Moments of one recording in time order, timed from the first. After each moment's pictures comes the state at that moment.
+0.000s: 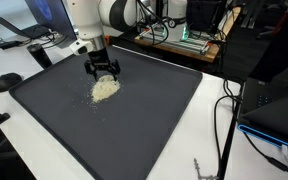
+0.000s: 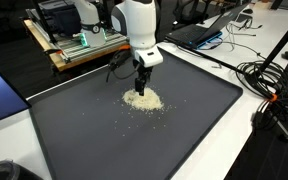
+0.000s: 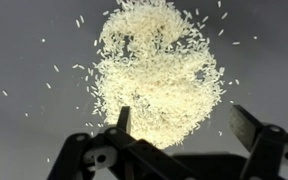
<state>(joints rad) -0.23 0.53 0.11 -2.03 -0.05 2.62 -0.62</state>
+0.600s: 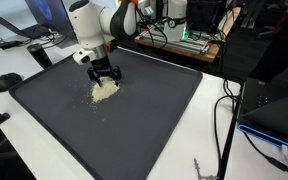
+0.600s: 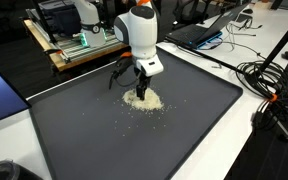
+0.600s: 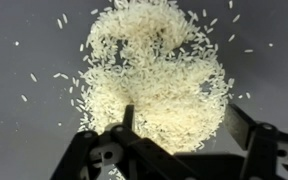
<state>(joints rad) -0.22 0.60 0.11 -1.99 -0.05 2.61 -0.63</state>
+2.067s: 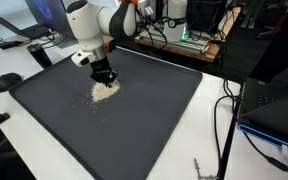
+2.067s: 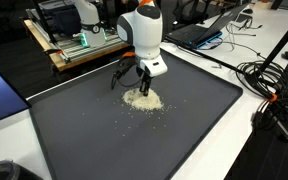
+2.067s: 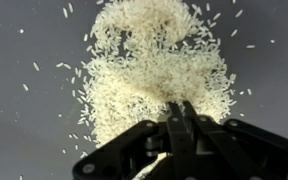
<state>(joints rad) -0.19 0.62 0.08 -1.94 -0.08 2.56 -0.63</state>
